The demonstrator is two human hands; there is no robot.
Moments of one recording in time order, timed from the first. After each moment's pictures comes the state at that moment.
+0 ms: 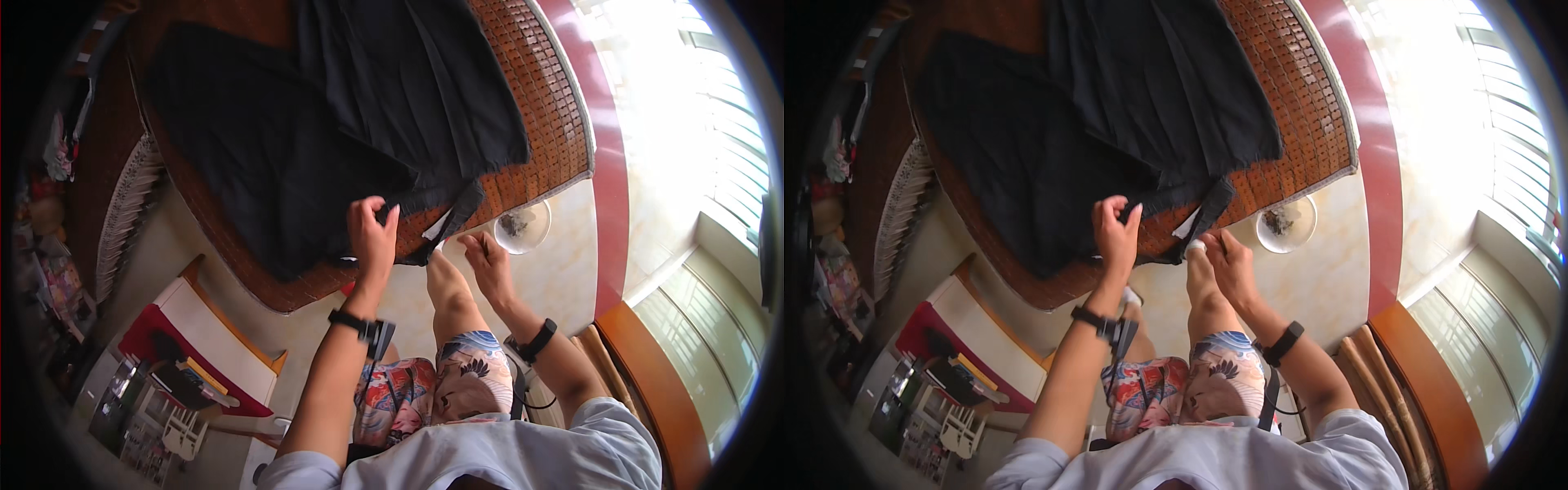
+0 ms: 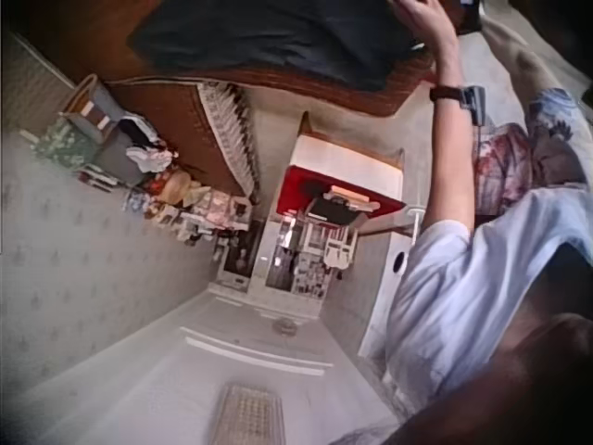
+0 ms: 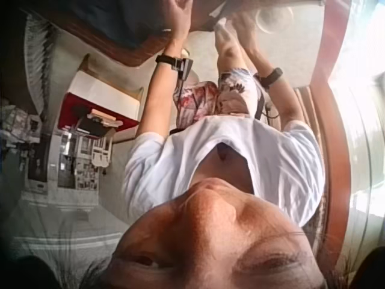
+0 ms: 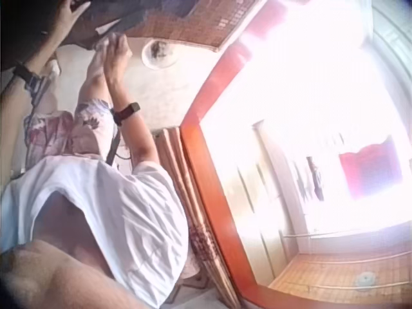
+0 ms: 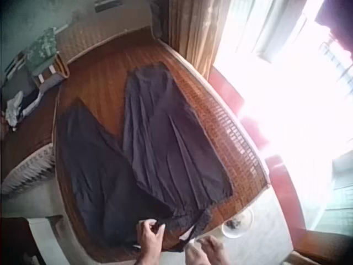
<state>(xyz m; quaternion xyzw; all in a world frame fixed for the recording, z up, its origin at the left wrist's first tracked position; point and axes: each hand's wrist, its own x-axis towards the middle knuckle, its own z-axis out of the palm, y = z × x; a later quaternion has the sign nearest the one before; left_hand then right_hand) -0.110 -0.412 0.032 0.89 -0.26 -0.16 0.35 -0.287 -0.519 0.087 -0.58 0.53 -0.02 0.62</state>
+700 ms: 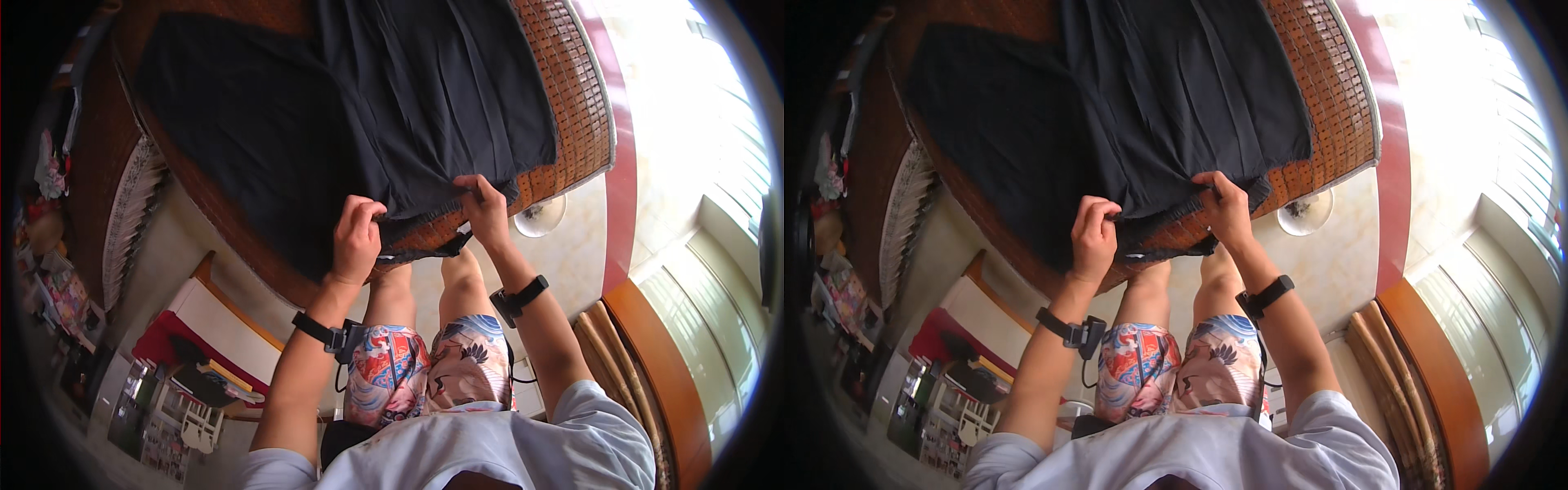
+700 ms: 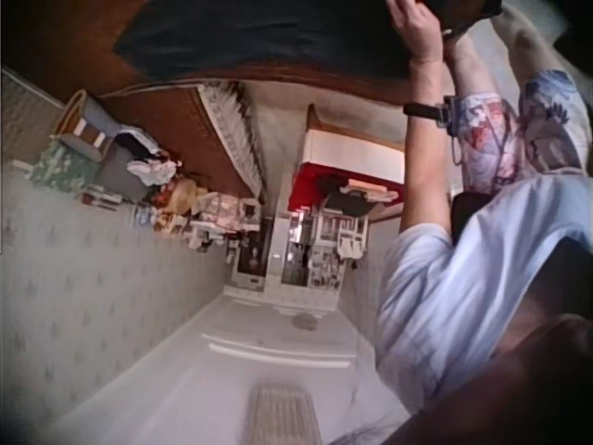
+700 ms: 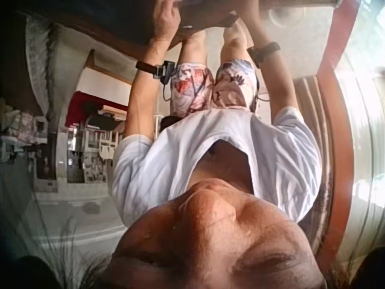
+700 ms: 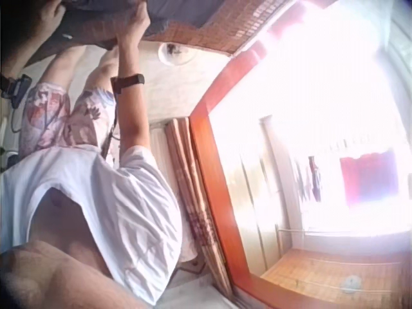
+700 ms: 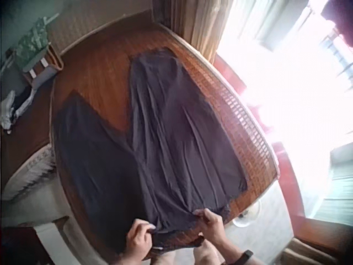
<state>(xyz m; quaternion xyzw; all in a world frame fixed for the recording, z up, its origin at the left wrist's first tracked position) 0.006 -0.376 0.071 0.78 -0.43 -0.21 0.40 -0.170 -0.535 0.043 -0.64 0.51 -0.05 0.57</state>
